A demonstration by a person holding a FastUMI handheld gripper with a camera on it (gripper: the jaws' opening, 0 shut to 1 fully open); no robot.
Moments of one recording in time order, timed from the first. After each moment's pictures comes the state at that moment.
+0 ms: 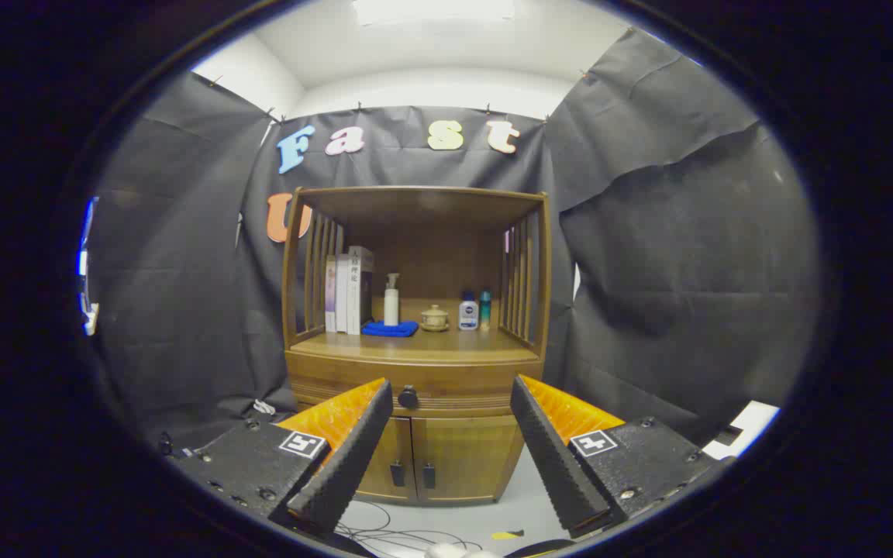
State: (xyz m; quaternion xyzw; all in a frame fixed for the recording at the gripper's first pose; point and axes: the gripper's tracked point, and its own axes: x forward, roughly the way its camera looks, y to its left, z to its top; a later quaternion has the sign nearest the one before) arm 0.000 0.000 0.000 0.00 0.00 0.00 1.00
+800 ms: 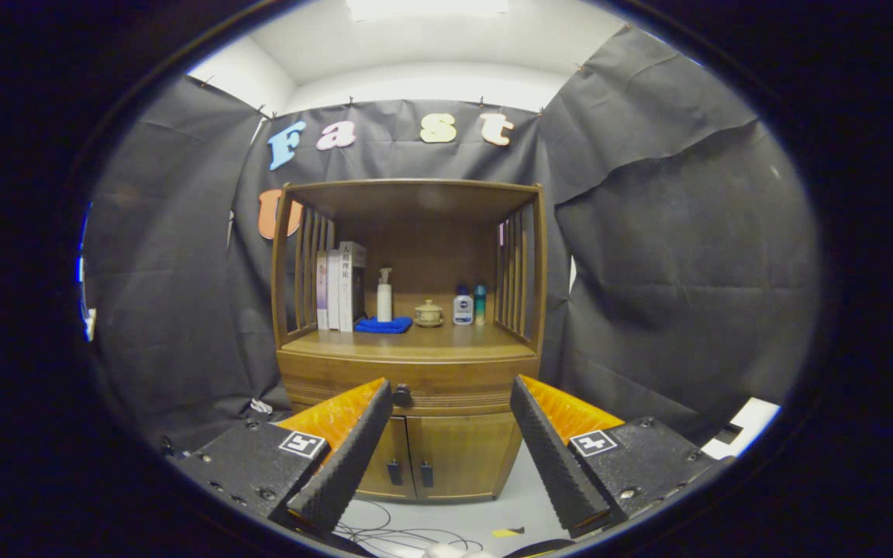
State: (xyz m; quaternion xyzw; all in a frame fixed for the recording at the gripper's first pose) arm 0.019 -0.003 0.005 0.01 0.01 0.00 1.00
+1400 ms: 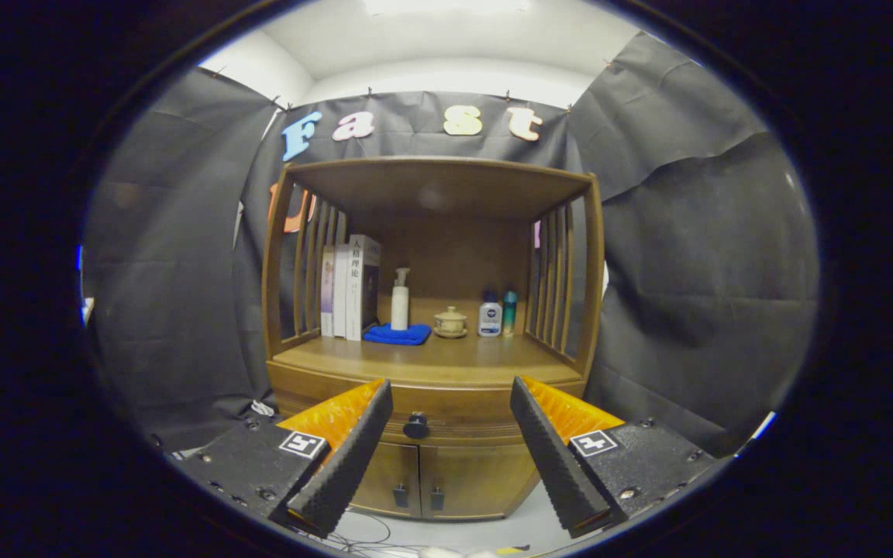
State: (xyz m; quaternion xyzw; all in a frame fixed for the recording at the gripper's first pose) arm 0.141 0.037 -0.003 -0.01 0.01 0.04 1.00
